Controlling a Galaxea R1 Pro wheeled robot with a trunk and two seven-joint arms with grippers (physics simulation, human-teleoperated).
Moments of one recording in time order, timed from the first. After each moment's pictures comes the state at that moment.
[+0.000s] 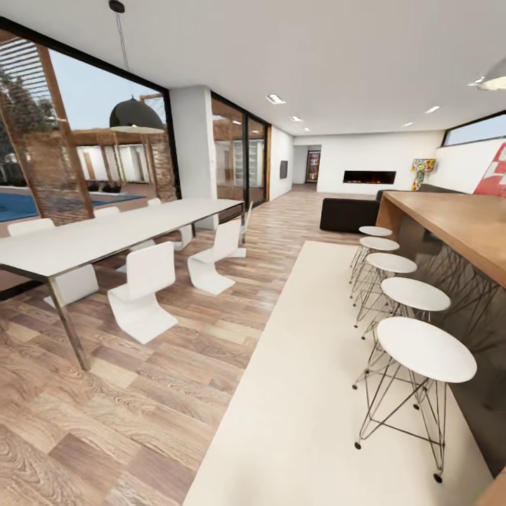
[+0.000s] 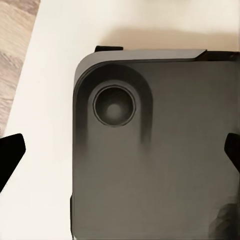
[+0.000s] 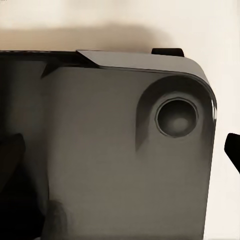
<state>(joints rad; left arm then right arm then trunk) 0.00 0.00 0.00 -0.02 0.04 -0.17 0.00 0.00 0.06 0.00 -0.13 0.00 -0.01 0.01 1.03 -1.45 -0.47</state>
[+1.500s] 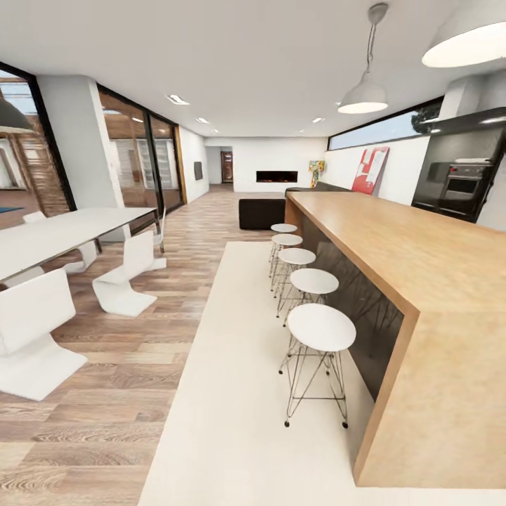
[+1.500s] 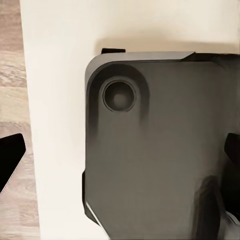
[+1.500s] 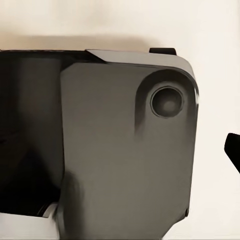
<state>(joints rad) 0.00 0.00 0.00 -0.02 0.04 -0.18 0.00 0.00 0.06 0.00 -0.13 0.00 -0.01 0.01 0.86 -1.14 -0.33</state>
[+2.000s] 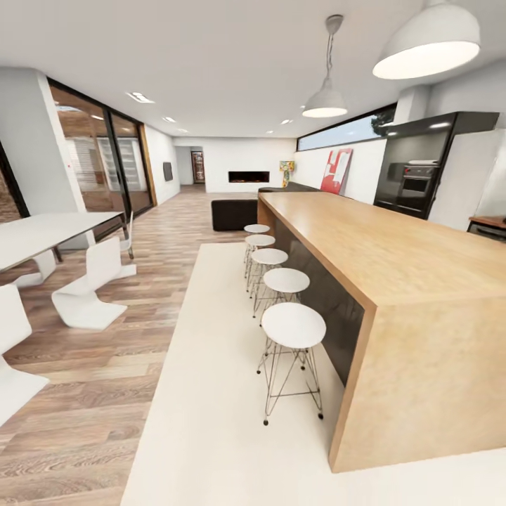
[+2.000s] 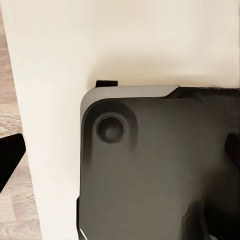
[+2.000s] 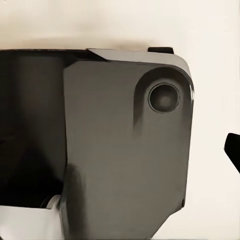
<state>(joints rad) 0.00 0.00 0.00 -0.09 0.04 -0.18 -0.01 0.00 0.06 0.00 -0.13 0.00 -0.01 0.00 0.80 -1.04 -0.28</state>
